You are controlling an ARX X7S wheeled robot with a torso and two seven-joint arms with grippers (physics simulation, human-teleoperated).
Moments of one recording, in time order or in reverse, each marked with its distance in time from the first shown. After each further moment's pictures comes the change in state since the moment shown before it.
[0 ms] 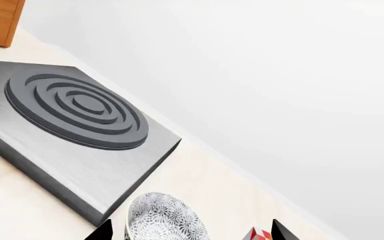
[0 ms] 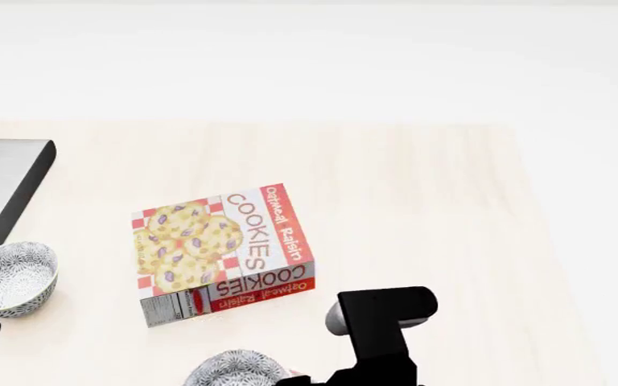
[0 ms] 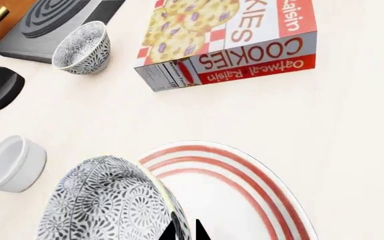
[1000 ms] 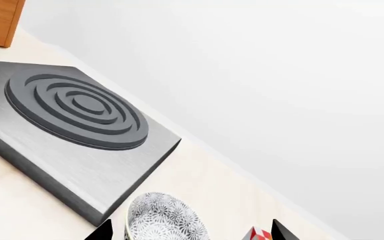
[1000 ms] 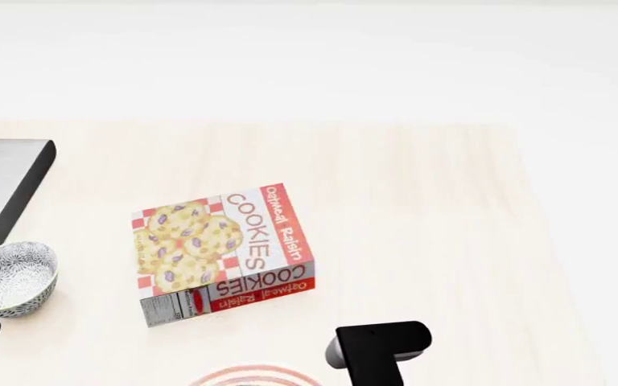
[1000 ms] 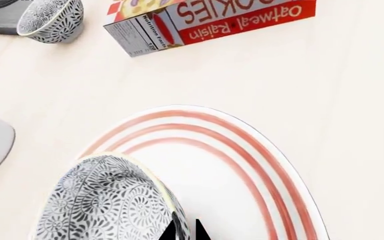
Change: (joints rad) left arm 0.002 -0.008 0.011 0.002 -0.009 0.007 -0.008; right arm -0.052 0.030 -0.117 0.085 -0.091 -0.126 -0.093
